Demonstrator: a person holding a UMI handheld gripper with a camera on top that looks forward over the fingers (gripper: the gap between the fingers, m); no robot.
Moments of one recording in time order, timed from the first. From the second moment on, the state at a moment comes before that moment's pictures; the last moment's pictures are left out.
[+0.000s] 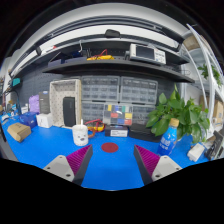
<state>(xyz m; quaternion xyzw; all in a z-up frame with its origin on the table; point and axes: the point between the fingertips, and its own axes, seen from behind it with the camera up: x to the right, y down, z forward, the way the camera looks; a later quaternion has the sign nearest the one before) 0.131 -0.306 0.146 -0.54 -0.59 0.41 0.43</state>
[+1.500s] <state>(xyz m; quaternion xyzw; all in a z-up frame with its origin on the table) 0.022 -0.123 0.105 -0.51 -0.56 0.37 0.53</state>
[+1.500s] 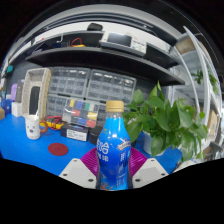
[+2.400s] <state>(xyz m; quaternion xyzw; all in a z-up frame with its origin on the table) -0.119 -0.376 0.158 0.19 -0.67 -0.15 0.70</state>
